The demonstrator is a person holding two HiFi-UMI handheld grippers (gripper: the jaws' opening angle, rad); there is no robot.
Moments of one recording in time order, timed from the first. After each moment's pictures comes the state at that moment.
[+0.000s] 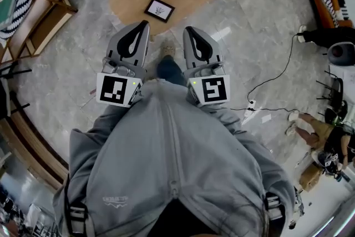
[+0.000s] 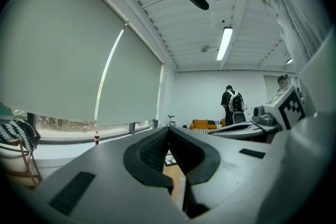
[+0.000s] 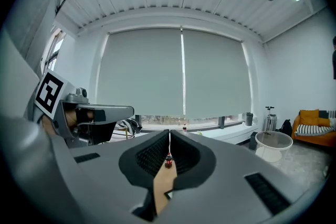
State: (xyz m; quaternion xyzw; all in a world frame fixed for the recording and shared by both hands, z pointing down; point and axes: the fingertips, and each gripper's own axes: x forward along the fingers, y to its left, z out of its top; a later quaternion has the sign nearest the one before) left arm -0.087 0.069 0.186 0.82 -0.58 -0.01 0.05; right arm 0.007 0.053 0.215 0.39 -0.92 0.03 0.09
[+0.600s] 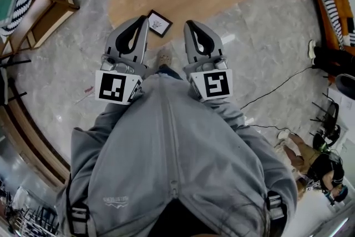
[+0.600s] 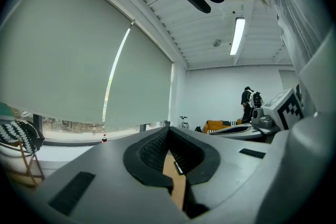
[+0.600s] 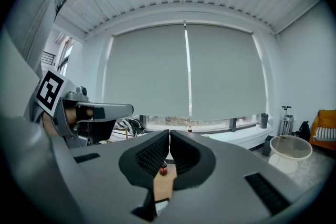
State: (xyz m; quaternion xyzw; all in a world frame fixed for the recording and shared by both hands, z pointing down) left arm -0.080 -0.028 0.173 0.77 -0.63 -0.02 0.04; right arm 0.013 -0.059 0.211 0.32 -0.94 0.03 0.09
